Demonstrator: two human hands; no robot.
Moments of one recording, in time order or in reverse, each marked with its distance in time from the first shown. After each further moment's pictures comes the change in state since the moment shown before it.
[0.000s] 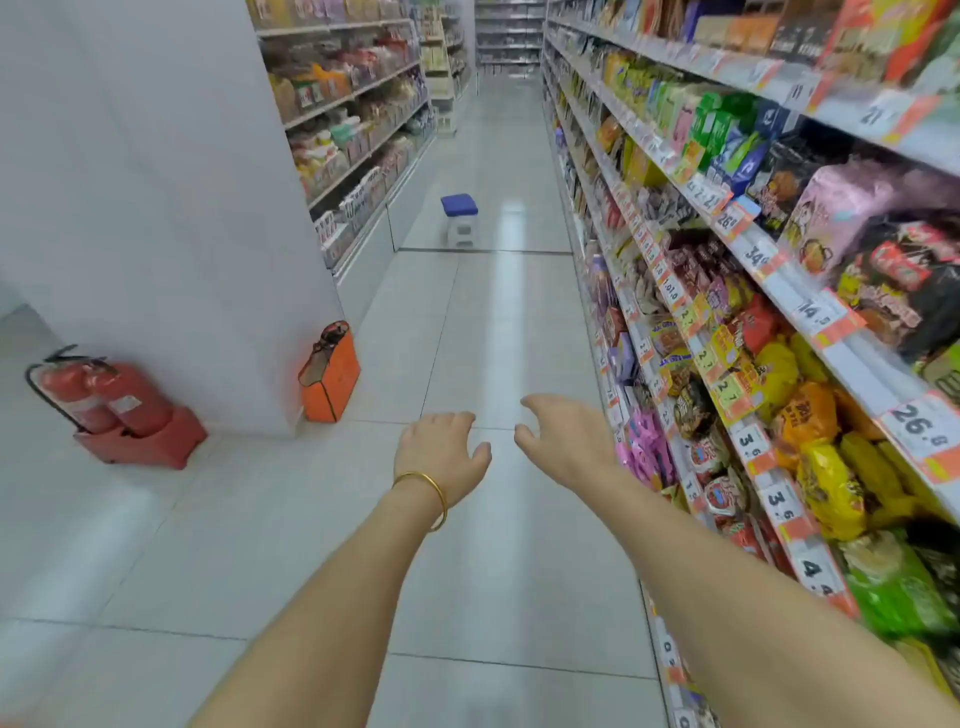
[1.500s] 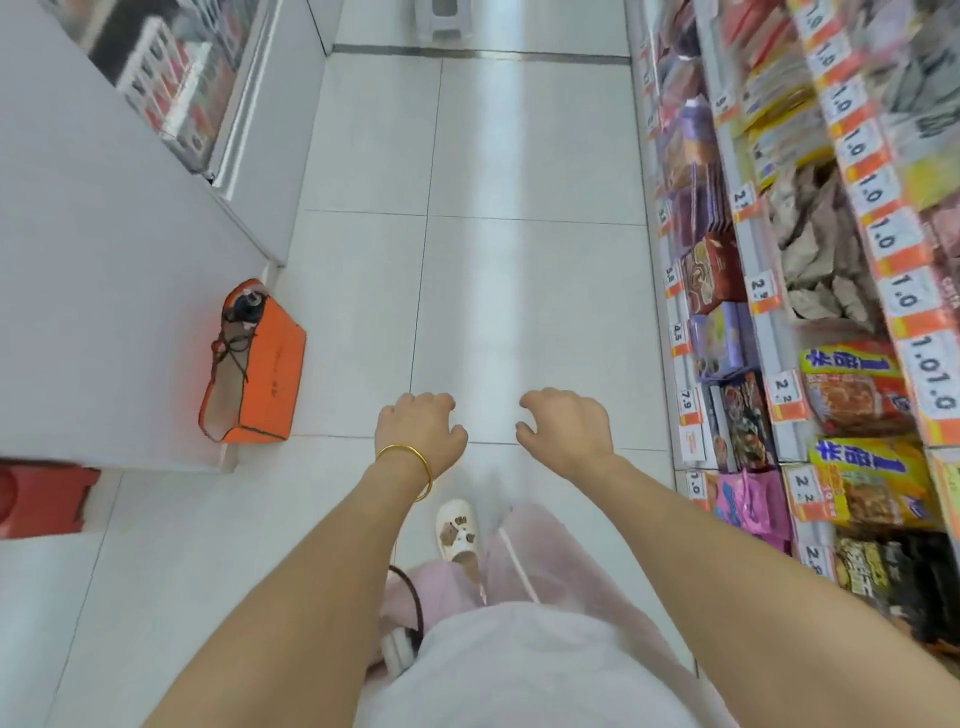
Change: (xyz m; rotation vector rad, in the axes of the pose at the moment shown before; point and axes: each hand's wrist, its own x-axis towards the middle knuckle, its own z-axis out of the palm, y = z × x) left_hand 0.730 -0.228 0.148 0.077 -0.517 -0.140; right_hand 0.708 0.107 0.262 -0.081 -0.503 0.056
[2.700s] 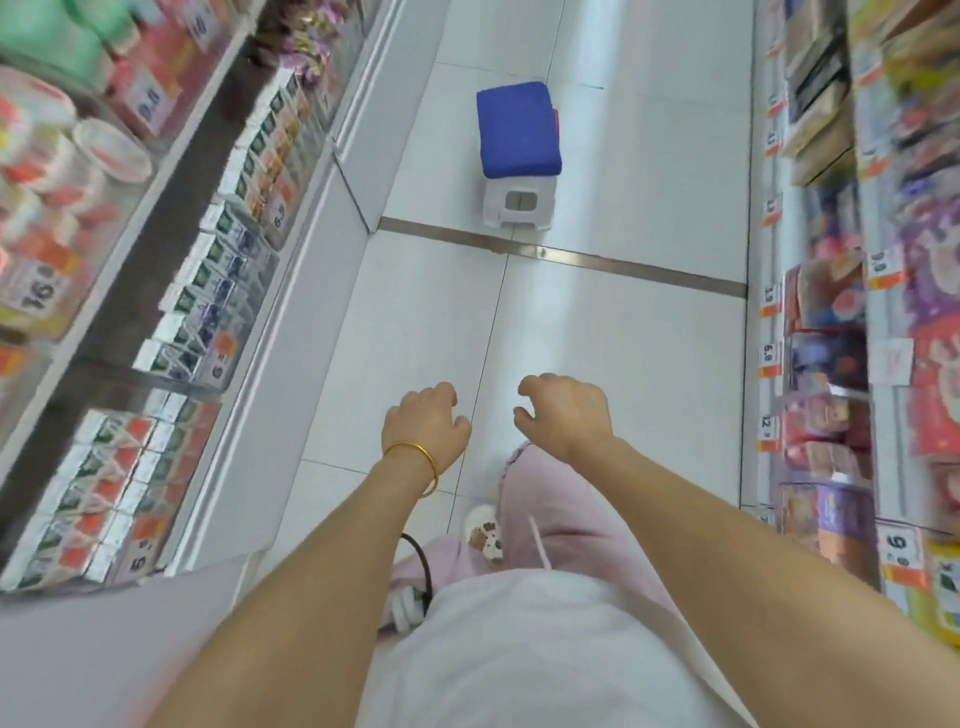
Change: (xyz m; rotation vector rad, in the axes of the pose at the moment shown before) left_hand 0.861 -0.092 -0.482 -0.264 0.073 -0.203; right_hand 0.957 0.048 -0.391 -0.034 -0.045 -0.177
